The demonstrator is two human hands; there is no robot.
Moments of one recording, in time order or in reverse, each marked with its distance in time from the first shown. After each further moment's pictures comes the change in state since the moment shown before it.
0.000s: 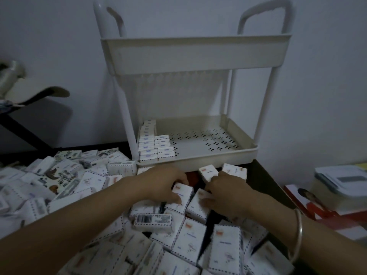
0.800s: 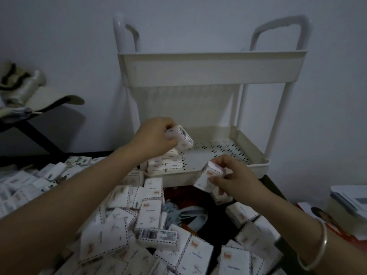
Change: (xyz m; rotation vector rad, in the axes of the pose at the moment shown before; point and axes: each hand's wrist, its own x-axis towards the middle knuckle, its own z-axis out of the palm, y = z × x) left_hand 0.007 -0.019 -0.088 -0.136 0.720 -0.202; right_hand 0.023 0.022 -0.020 1.102 0.385 0.014
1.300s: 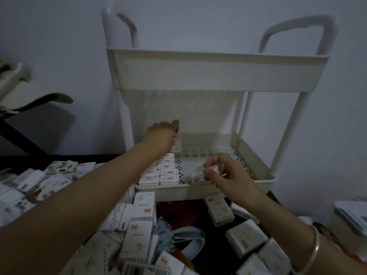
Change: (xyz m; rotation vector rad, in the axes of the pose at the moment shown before) left_hand 0.083 -0.050 0.065 0.400 -0.050 0.029; right_hand 0.046 0.004 -0.001 -0.006 0.074 -0.136
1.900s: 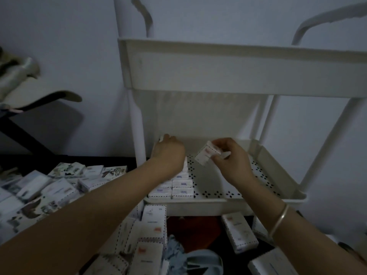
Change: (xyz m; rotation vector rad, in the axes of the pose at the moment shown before) left_hand -0.010 -0.001 0.023 0.160 -0.241 -0.113; right_hand 0.102 0.033 0.033 -0.127 0.229 -0.046
